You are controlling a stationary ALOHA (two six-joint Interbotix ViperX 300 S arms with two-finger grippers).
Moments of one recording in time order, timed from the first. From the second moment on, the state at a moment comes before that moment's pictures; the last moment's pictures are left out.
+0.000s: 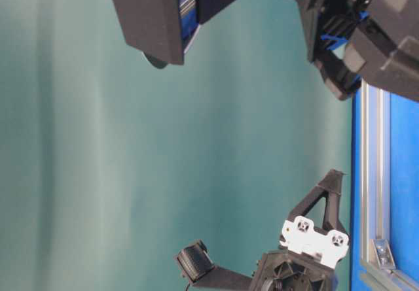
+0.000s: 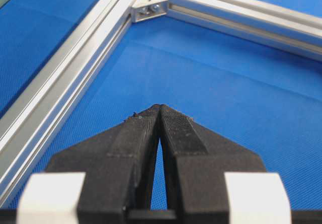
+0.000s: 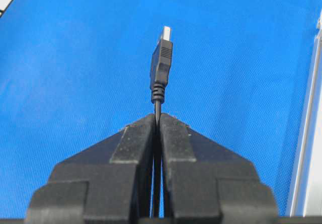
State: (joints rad) left arm 0.28 0.12 0.89 -0.09 -0.73 -0.01; right arm 0.28 0.15 0.67 -0.05 -0.32 0.16
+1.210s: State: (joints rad) left arm 0.27 0.12 0.89 -0.09 -0.73 -0.01; right arm 0.07 0.15 0.71 -0.05 -0.33 0.16
